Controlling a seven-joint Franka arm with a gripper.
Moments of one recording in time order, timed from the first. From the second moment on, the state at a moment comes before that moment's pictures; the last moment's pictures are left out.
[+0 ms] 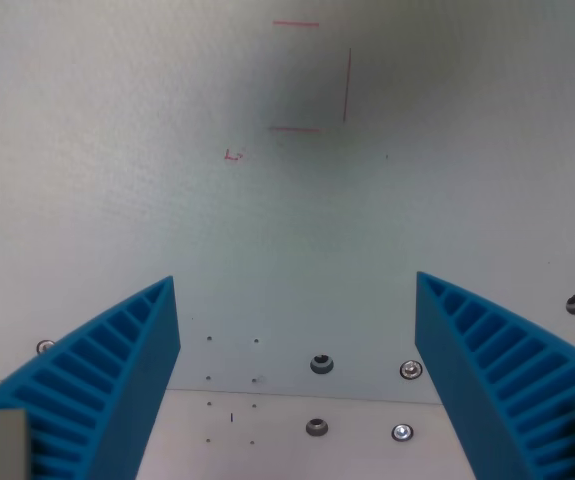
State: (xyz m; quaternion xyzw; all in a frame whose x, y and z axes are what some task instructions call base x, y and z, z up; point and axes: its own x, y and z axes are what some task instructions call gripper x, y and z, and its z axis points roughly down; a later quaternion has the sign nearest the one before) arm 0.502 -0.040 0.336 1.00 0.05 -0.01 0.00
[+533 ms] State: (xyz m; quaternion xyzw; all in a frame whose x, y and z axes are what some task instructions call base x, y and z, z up) arm 0.502 -0.040 0.336 1.00 0.04 -0.01 0.00
